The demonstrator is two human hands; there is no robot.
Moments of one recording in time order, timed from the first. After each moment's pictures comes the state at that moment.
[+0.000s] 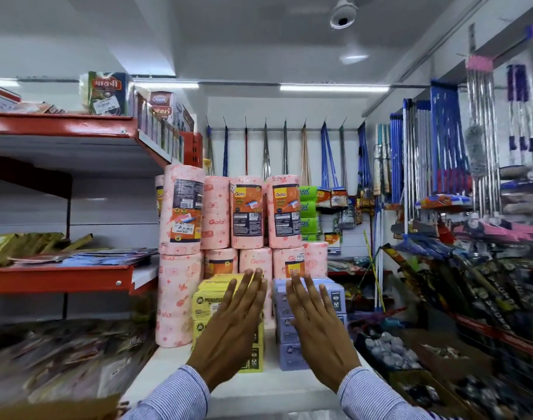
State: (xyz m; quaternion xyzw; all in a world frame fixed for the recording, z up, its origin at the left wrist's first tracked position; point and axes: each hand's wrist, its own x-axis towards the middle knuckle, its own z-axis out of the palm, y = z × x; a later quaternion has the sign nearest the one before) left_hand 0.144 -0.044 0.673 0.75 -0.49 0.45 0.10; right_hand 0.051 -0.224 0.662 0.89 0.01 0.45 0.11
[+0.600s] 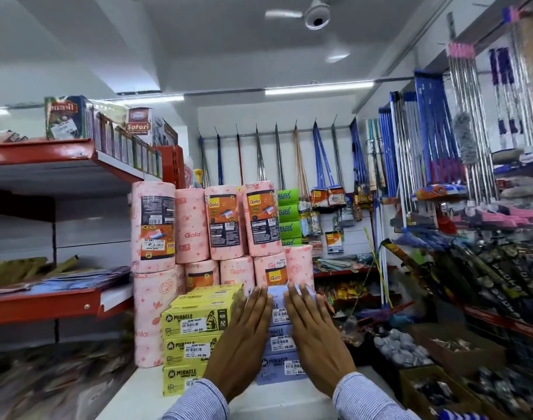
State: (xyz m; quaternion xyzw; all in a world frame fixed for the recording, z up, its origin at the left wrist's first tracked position) left_hand 0.140 -0.122 0.658 0.77 -0.46 0.44 0.04; right_hand 0.053 -0.286 0.646 0.89 -0.01 0.45 0.10
